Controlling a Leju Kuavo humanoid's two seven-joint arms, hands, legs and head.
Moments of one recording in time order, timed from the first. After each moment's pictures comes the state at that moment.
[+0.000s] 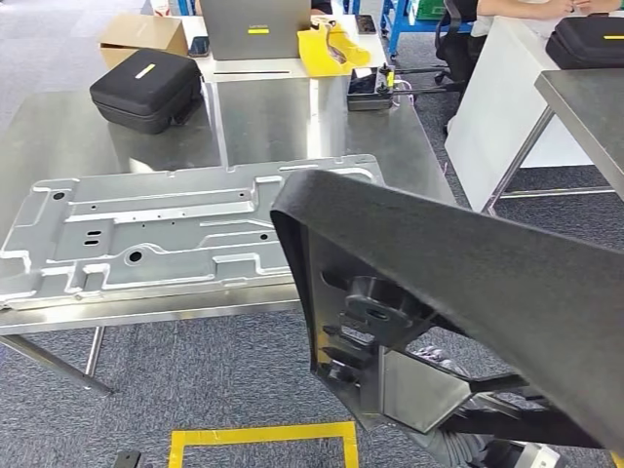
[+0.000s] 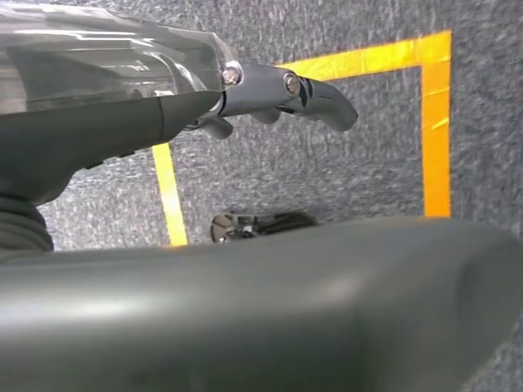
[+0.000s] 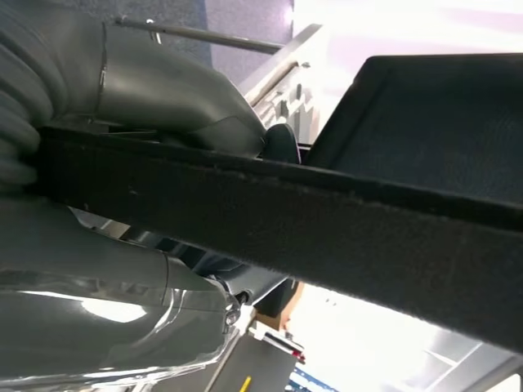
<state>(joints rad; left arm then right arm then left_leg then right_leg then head) -0.09 -0.11 1.11 -0.21 -1.05 -0.07 -0.28 0.18 -0.40 0.44 -2.07 0.01 0.20 -0.45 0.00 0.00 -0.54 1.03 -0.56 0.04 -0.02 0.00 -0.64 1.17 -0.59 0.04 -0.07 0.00</state>
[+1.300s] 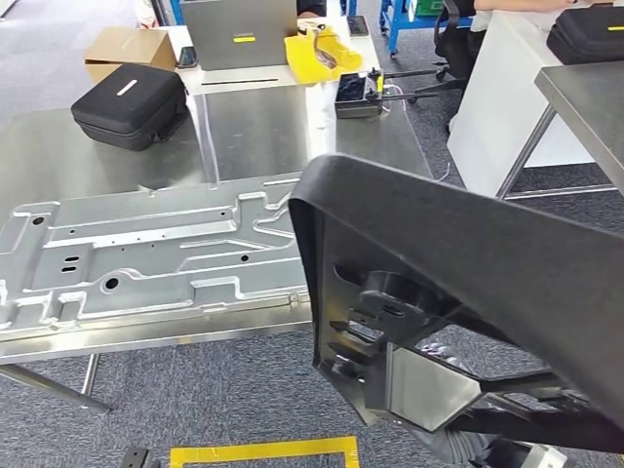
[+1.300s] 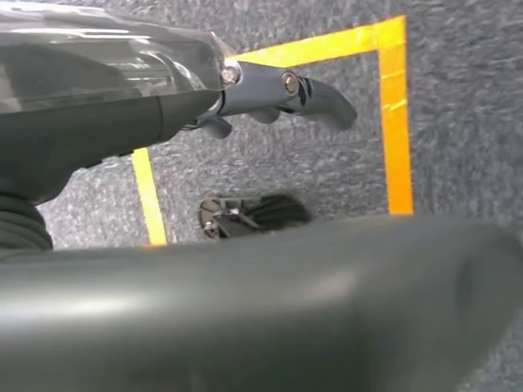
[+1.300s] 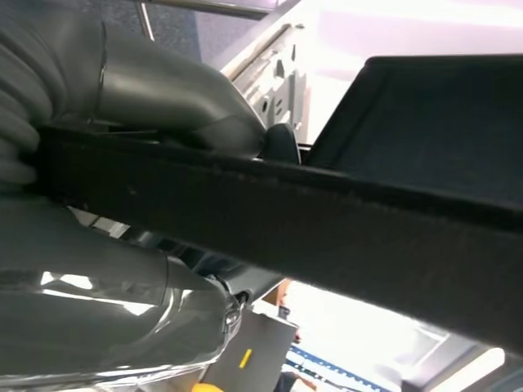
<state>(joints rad) -0.10 -0.11 1.11 -0.21 -1.05 -0.08 -0.28 0.18 -0.39 0.43 -2.09 0.01 0.19 -0.45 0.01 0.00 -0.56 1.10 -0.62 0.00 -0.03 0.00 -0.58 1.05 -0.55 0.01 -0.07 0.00</state>
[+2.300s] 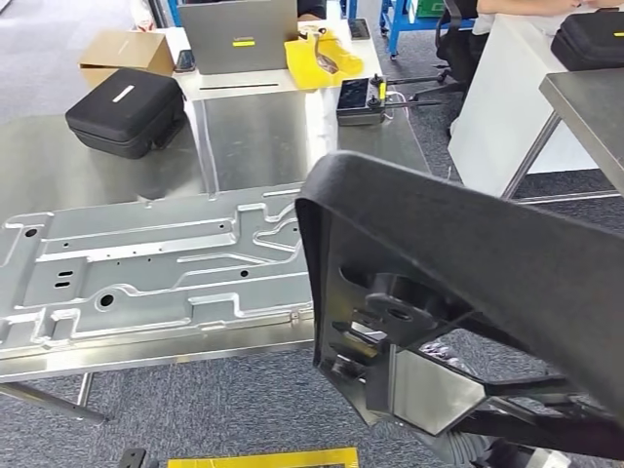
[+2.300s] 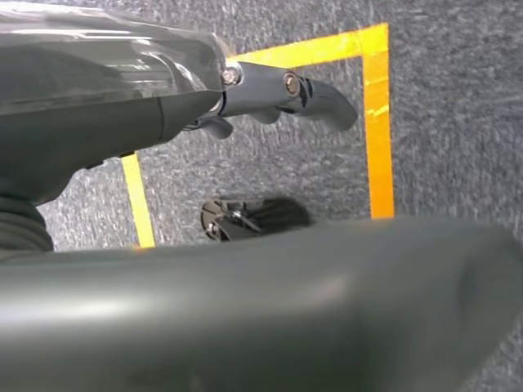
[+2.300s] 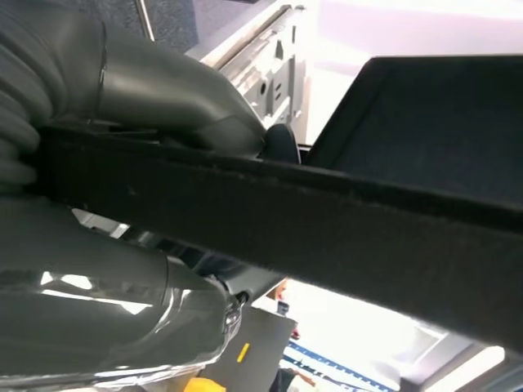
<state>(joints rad) -0.10 -0.10 1.11 -0.21 -1.04 -0.07 -0.28 0.18 -0.39 0.43 -2.09 0.01 0.18 -0.45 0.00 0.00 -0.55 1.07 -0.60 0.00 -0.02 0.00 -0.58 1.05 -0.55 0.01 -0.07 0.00</state>
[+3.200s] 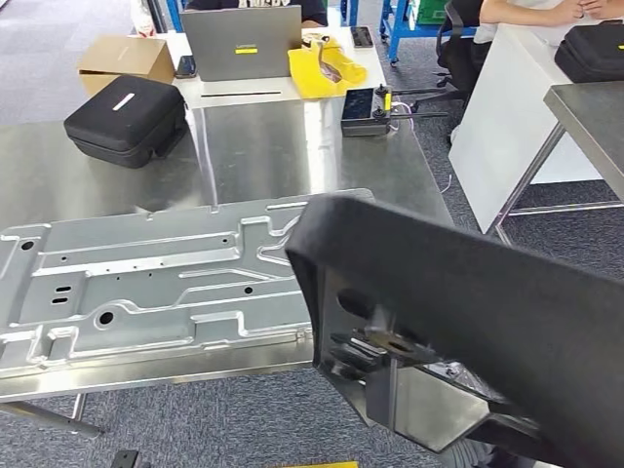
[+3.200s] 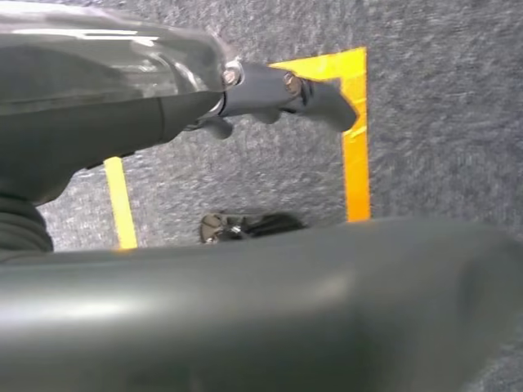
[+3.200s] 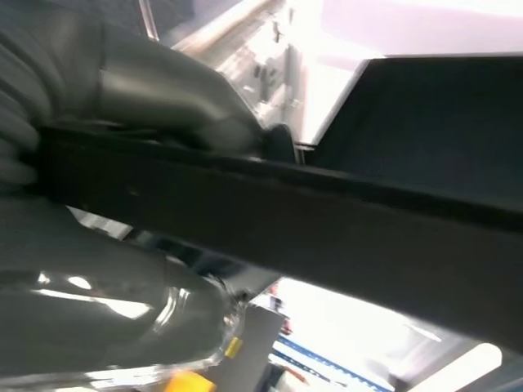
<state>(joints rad) -0.10 -0.10 1.12 -0.21 -1.04 -0.07 -0.29 0.19 -0.39 0.43 -2.11 0.03 0.18 -0.47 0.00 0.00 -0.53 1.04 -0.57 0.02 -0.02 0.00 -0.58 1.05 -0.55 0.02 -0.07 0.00</state>
